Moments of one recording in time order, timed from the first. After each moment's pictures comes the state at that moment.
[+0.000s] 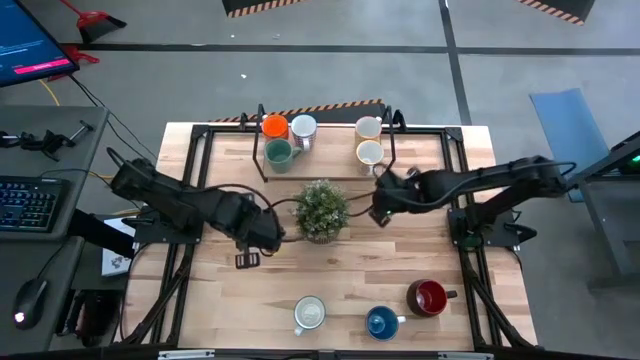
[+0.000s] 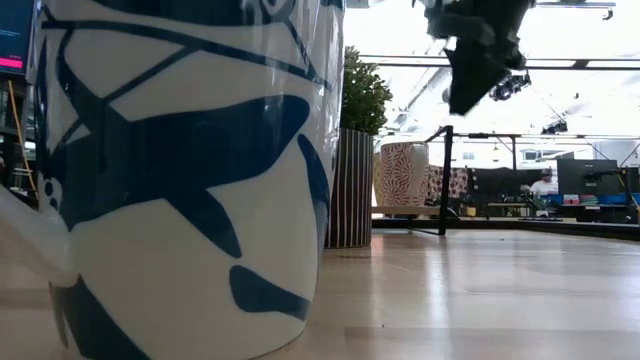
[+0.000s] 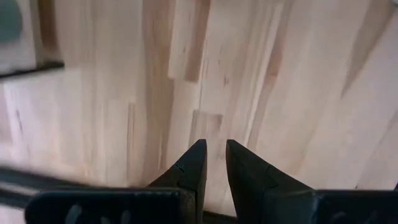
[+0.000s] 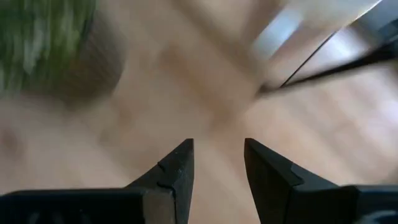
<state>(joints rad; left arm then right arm) -0.35 1.58 1.53 -1.53 -0.13 -0.52 0.12 1.40 1.18 -1.08 0.43 0.79</state>
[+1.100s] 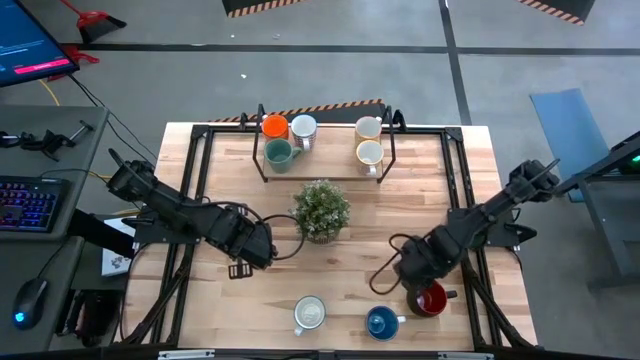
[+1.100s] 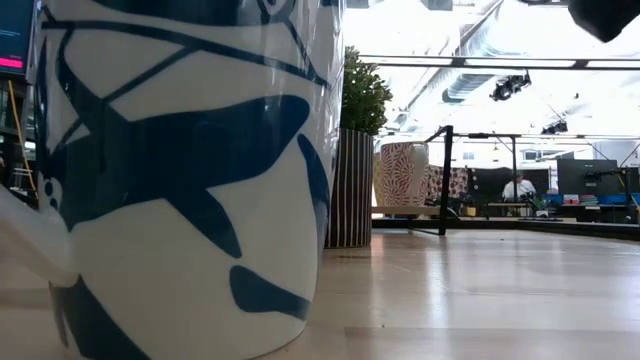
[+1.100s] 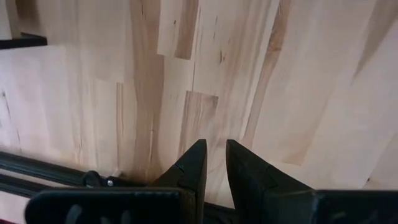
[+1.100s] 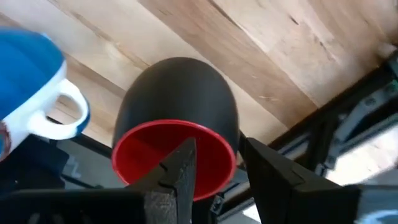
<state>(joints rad) -0.45 1.58 1.43 -1.50 -0.14 -0.60 0.60 1.48 1.18 -1.27 -0.29 1.44</state>
